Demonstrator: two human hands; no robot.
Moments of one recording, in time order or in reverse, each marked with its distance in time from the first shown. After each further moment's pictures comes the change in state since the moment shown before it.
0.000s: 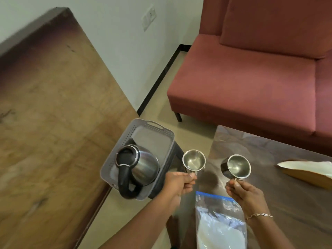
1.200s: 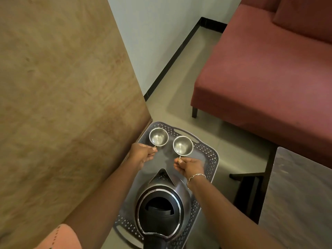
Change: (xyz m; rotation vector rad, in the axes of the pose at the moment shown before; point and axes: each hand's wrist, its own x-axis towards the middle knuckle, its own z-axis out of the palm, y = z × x) left_hand 0.279 0.079 -0.234 0.005 0.243 -0.049; right_hand 0.180 0.111 0.320 -0.206 -0.094 0.275
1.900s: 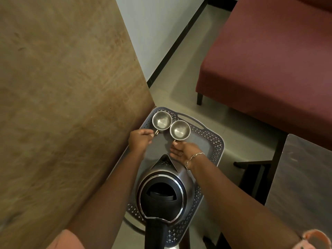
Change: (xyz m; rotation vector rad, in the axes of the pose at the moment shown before) left_hand 0.007 -0.017 -0.006 0.048 0.159 0.202; right_hand 0.016 0.000 0.016 0.047 -0.181 0.226
